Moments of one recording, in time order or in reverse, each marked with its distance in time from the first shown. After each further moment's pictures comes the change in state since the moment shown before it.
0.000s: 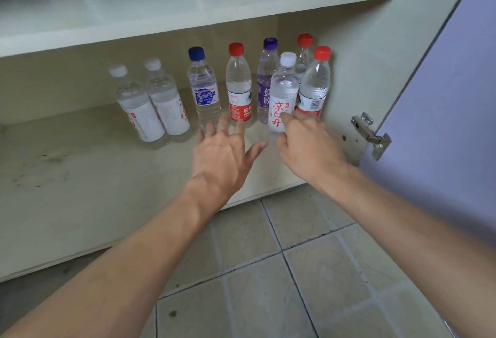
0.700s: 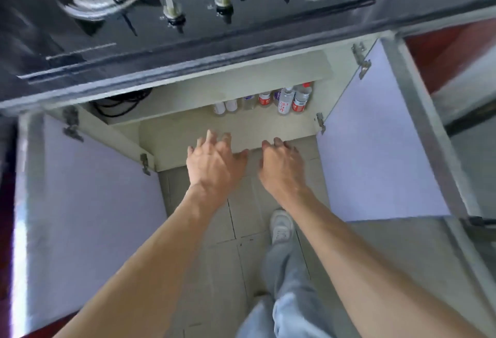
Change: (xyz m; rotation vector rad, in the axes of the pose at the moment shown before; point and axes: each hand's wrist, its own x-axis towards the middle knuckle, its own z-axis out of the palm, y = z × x) left_hand -0.248 0.001 -0.501 -0.114 -0.230 -0.320; right_hand -0.203 -0.188 -0.431 0.058 -0.289 0.056
